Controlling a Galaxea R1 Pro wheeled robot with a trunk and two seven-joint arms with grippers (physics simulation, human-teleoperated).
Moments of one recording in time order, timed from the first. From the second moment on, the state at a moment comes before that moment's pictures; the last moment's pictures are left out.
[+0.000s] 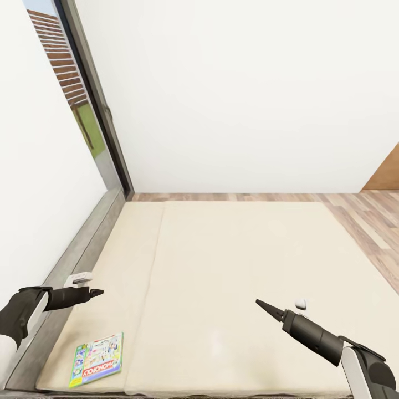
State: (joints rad) left arm -0.71 0.40 0.16 -0.62 0.03 0.63 -0.59; right arm -0.16 -0.05 -0.36 -1.44 -0.40 0.82 0.99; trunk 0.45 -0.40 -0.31
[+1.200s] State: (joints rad) left arm -0.71 0.40 0.16 -0.62 0.03 0.62 -0.59; right arm -0.16 -0.05 -0.36 -1.44 -0.39 0.80 0.99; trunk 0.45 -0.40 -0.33
